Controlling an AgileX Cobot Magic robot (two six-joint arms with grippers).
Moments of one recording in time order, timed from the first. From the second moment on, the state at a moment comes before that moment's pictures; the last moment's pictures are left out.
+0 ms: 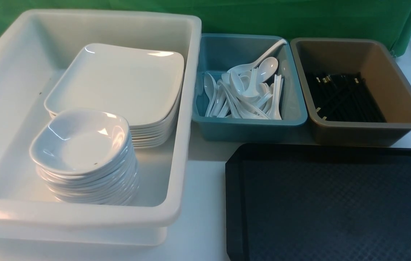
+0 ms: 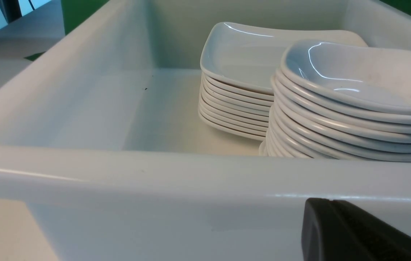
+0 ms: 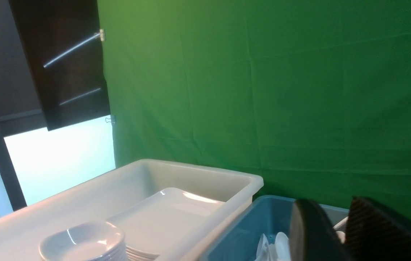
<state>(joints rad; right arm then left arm) 0.62 0.21 -0.56 -0.33 0.14 0.39 0.02 0.00 0.01 -0.14 0.24 0.11</state>
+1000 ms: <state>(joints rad) 0.34 0.19 -0.39 0.09 0.14 -0.20 0.02 0.00 0.01 -0.14 0.24 0.11</state>
